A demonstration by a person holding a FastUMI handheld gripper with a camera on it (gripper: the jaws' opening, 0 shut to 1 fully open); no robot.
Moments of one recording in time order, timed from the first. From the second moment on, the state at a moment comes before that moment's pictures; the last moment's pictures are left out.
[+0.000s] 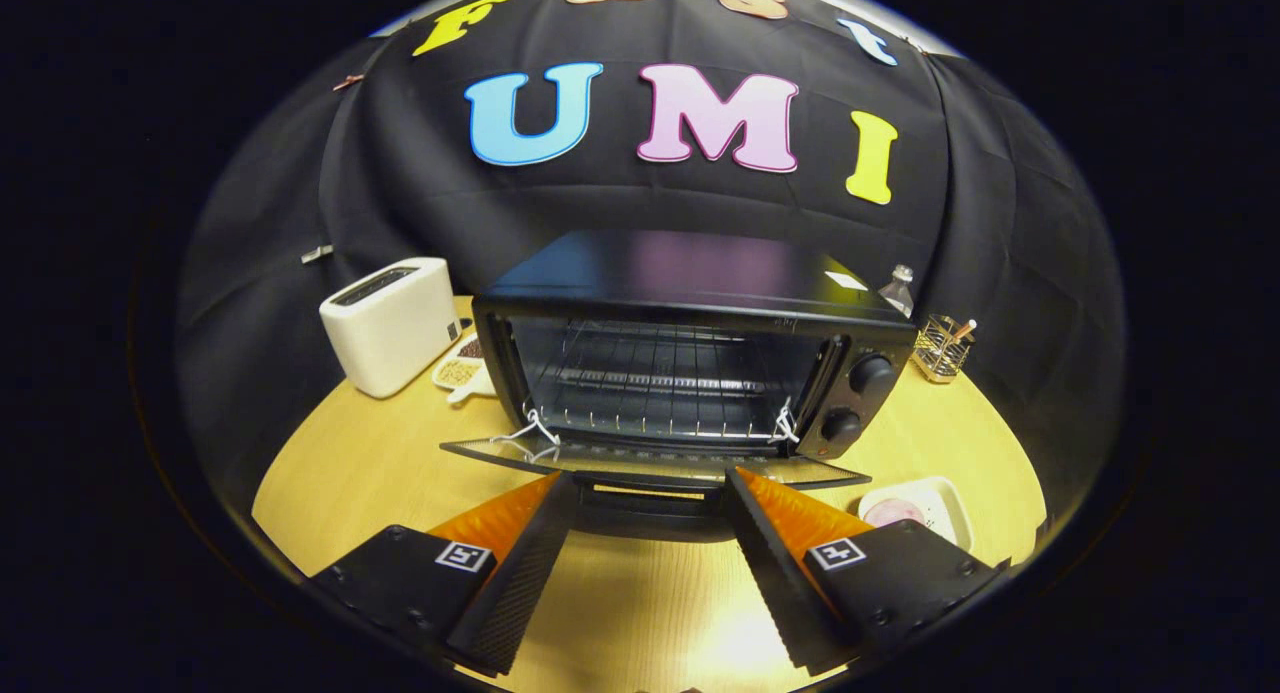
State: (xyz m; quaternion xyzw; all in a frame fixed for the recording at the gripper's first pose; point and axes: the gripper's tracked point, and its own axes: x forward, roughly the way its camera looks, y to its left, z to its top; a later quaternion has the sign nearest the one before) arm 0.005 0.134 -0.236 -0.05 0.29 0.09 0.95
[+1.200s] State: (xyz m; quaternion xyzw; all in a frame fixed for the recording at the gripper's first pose) arm -0.025 0.010 -0.173 0.00 0.28 0.09 0.95
